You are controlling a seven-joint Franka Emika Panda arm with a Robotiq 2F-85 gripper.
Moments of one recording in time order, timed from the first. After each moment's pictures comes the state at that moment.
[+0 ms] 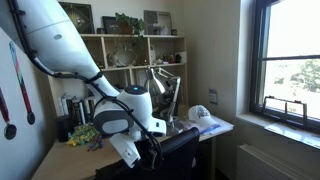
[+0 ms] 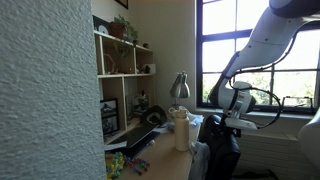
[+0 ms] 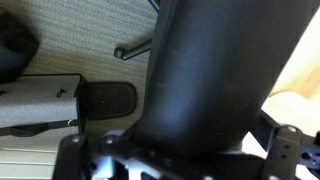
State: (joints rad) arm -0.23 0.05 0.00 -2.62 0.64 2.85 -0.45
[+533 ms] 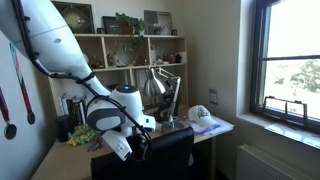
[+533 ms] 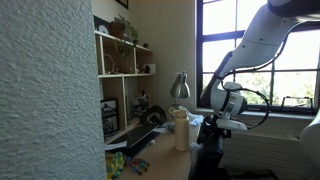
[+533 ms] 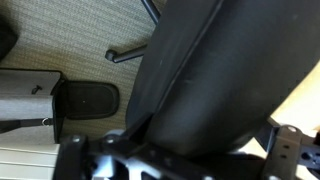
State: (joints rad) arm -0.18 0.06 0.07 -2.61 0.65 2.86 -0.43
